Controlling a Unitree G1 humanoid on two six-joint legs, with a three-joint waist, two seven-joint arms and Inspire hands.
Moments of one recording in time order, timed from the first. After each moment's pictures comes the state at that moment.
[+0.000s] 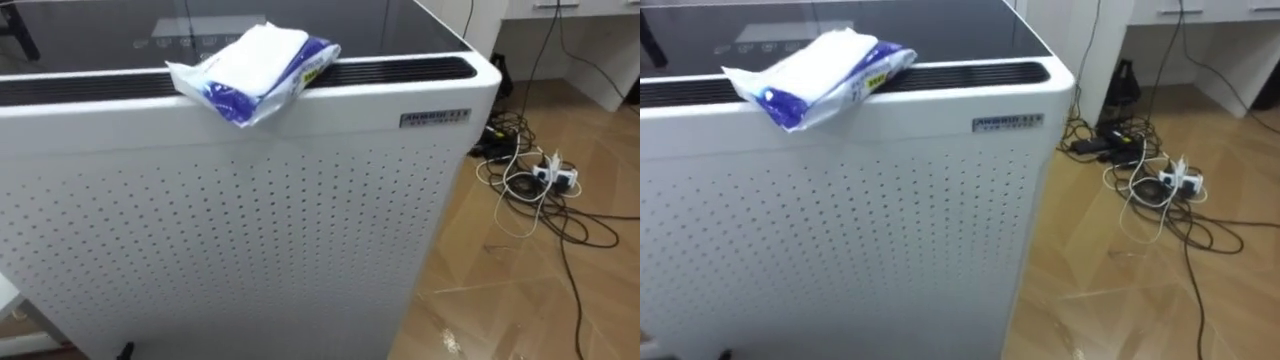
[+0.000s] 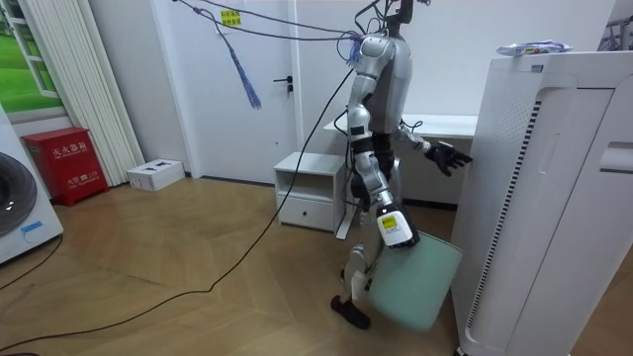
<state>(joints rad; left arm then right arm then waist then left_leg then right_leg) 0.23 0.22 -0.15 0.61 0.00 -0.40 0.55 0.13 -0.26 0.14 1.01 0.20 -0.27 -0.15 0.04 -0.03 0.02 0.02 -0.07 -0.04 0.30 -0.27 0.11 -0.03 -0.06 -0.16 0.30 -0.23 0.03</state>
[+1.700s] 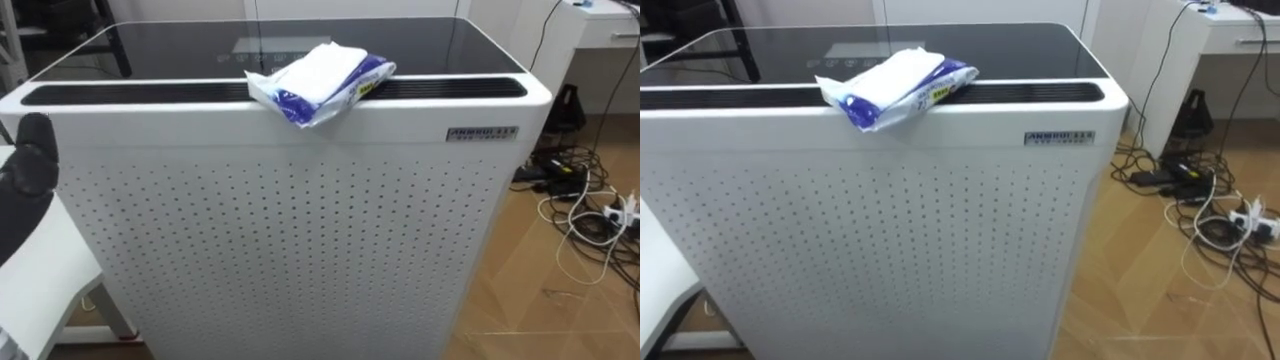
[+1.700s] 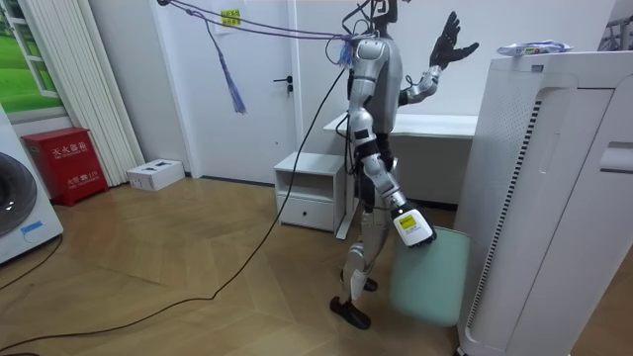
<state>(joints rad) 0.09 0.31 0.23 -0.32 0.45 -0.51 0.88 0.16 -0.27 0.05 1.00 0.05 -0.27 -0.10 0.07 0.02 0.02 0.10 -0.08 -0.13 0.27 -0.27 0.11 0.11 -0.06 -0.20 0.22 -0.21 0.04</state>
